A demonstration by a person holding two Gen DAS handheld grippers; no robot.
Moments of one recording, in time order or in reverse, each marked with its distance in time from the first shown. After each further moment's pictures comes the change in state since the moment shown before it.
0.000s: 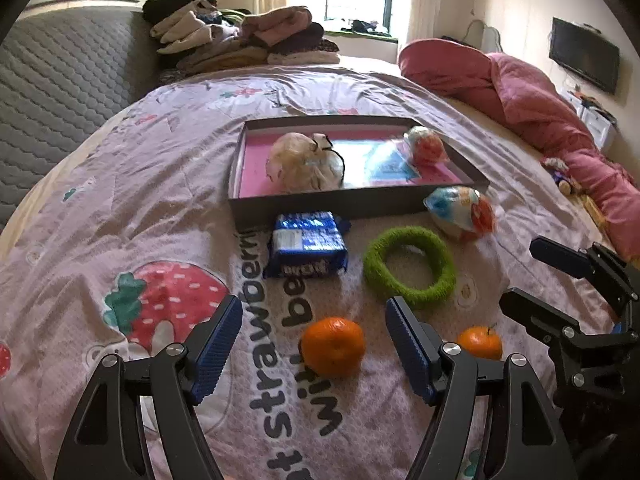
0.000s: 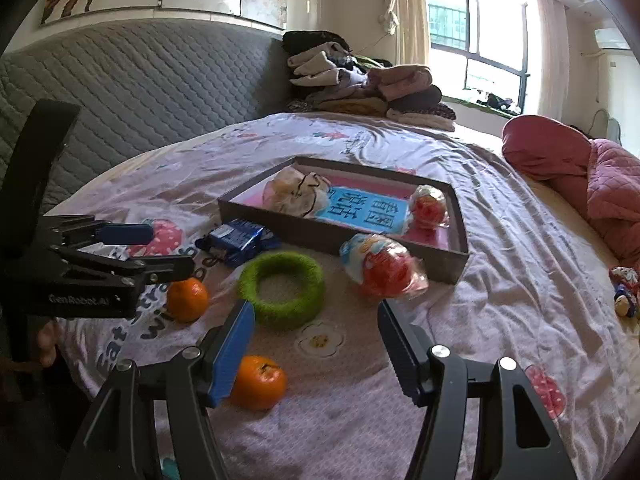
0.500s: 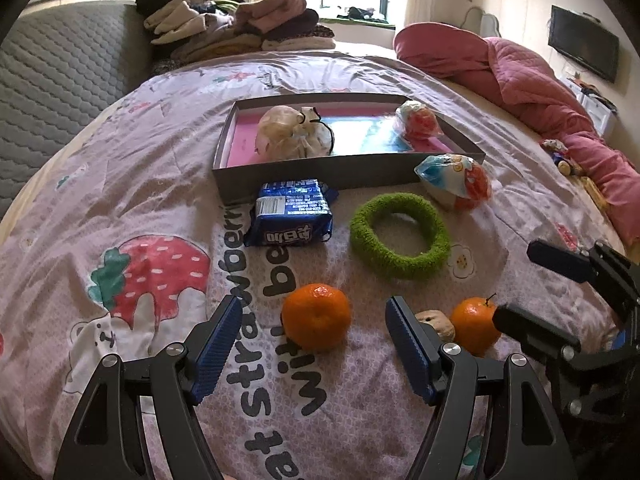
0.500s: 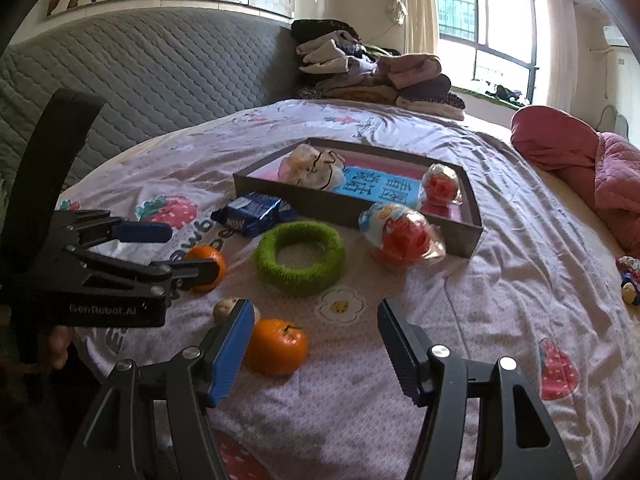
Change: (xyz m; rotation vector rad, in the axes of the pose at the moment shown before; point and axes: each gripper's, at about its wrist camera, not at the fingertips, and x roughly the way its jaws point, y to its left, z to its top) left arm 0.007 -0.010 -0.018 0.010 0.044 0.007; right arm -0.002 0.011 -0.020 -0.014 0.045 0.031
